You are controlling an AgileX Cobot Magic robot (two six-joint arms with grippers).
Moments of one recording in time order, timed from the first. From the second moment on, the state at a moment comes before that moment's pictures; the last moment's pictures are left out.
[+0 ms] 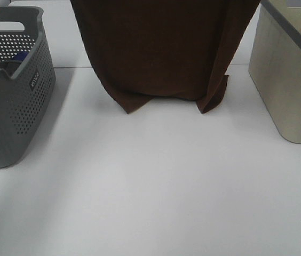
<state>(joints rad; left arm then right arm) -0.32 2.05 -2.14 0.00 0.93 0.00 0.41 1.87 -2.01 -0.28 1.16 0.10</state>
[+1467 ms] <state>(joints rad) -0.66 1.17 -0.97 -0.12 1.13 -0.40 0.41 1.11 -0.82 0.25 1.18 0.03</state>
